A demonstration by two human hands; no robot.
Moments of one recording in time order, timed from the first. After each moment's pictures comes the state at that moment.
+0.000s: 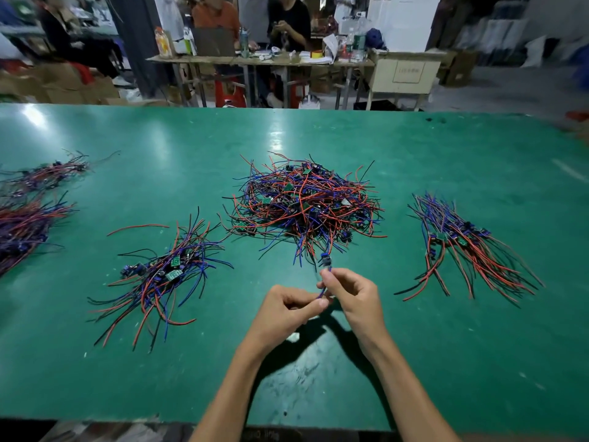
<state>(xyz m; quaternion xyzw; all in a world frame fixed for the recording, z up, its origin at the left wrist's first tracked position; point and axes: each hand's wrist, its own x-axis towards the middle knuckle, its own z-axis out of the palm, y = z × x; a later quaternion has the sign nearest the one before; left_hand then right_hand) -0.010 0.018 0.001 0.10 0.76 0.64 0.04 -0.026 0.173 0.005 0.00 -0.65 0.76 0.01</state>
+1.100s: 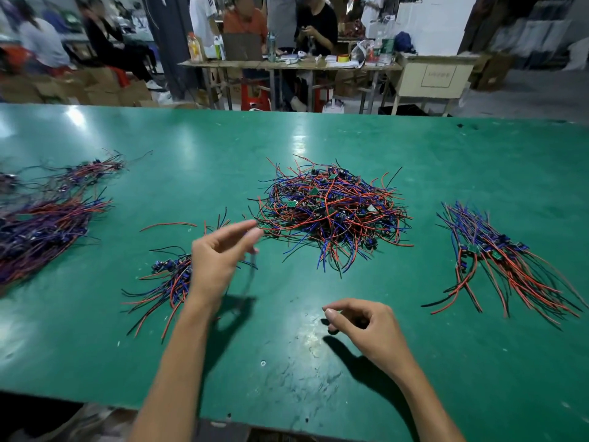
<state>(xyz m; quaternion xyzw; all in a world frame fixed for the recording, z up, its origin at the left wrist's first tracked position) -0.038 -0.088 0.062 -0.05 0.69 0.70 -0.21 -0.009 0.179 -0.004 0.12 -0.81 0.57 -0.05</state>
